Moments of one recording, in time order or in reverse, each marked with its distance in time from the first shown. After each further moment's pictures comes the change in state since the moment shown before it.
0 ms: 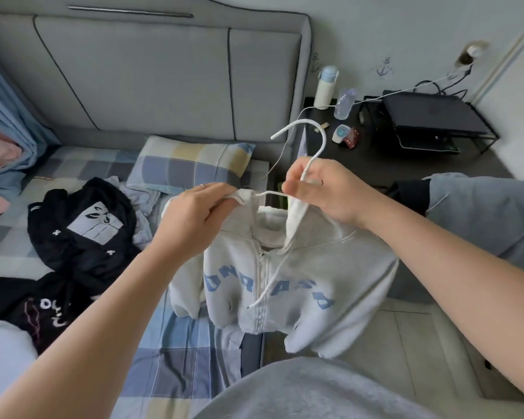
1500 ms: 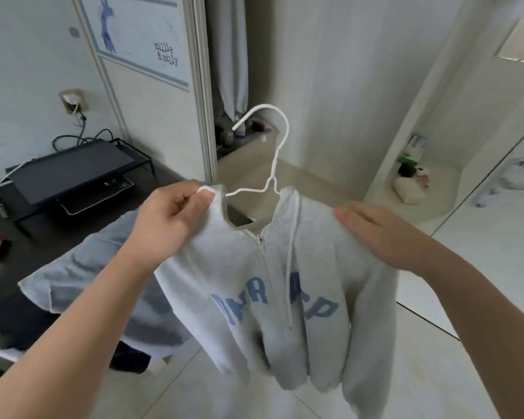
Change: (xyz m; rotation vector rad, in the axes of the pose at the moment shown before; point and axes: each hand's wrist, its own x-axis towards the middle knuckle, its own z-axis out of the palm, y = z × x) left_hand 0.174 0.534 0.376 -0.843 -0.575 0.525; right_hand -0.570 0.157 -0.346 -0.264 0.934 0.760
